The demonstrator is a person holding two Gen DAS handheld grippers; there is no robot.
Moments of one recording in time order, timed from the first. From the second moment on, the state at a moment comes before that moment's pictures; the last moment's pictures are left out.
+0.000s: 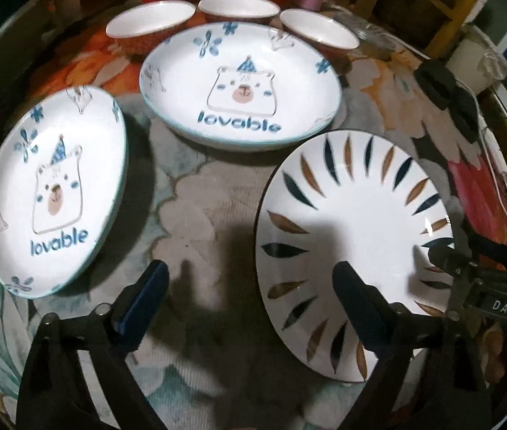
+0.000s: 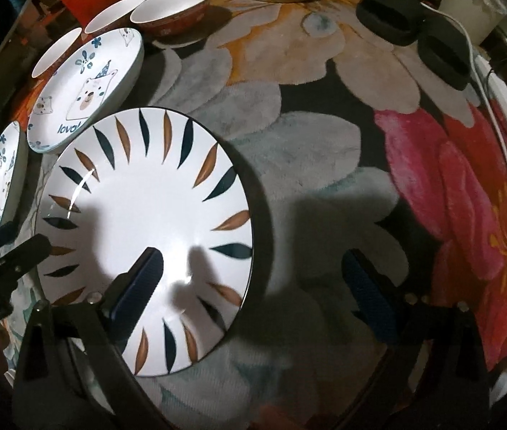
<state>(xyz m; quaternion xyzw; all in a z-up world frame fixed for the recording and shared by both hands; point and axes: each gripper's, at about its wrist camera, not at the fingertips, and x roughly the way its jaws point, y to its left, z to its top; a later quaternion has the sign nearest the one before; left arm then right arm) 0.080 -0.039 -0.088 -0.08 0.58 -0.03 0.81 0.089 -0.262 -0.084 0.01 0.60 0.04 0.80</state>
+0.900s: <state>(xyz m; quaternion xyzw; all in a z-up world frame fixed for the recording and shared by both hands) 0.103 -0.047 -0.106 -0.11 0.61 -0.09 0.78 0.105 -0.265 -0.098 0.05 0.60 0.12 0.79</state>
